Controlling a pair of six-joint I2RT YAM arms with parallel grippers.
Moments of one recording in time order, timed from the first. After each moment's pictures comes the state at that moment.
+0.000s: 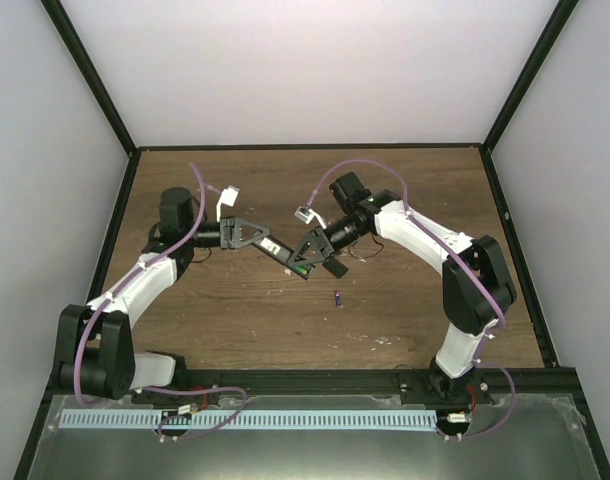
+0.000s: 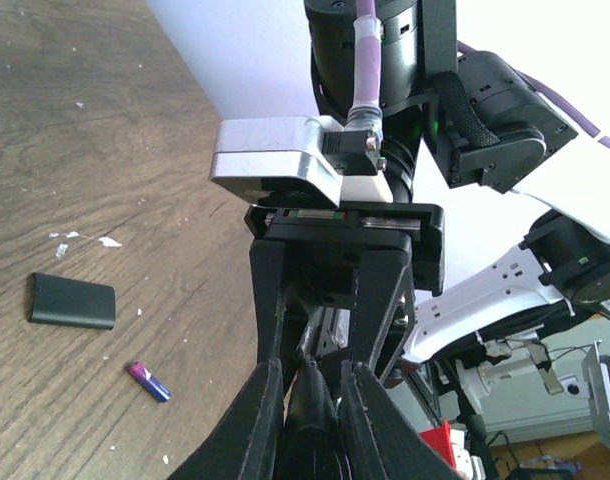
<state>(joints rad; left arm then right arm) -0.17 1.31 0.75 0.21 1.27 -0.65 0.58 1.75 1.36 -0.78 -1.13 0.05</state>
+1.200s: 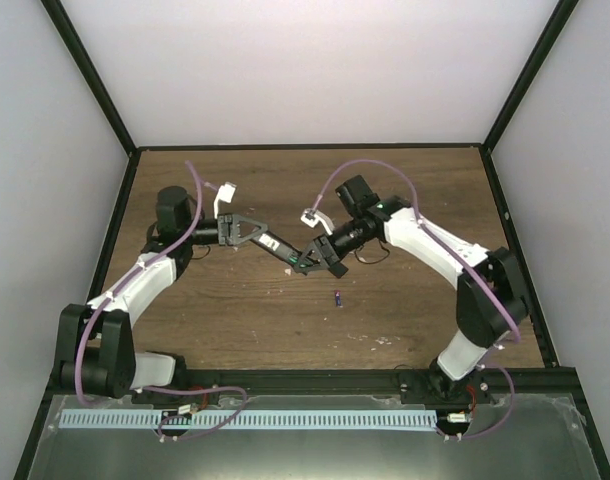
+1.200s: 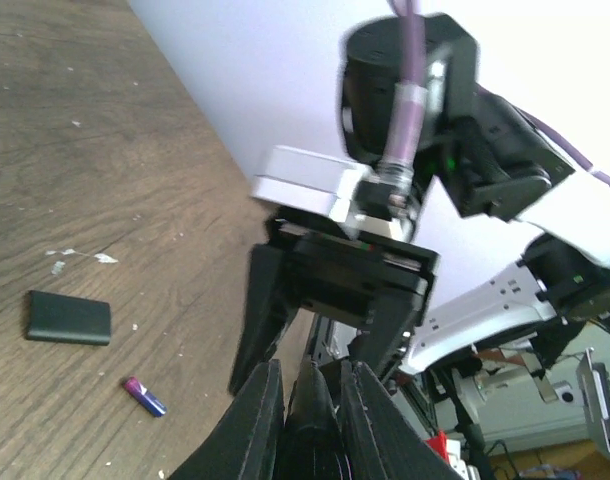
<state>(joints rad) -0.16 1.32 0.75 0.32 1.28 -0.73 0.58 1.67 1.29 -0.76 -1.00 -0.06</state>
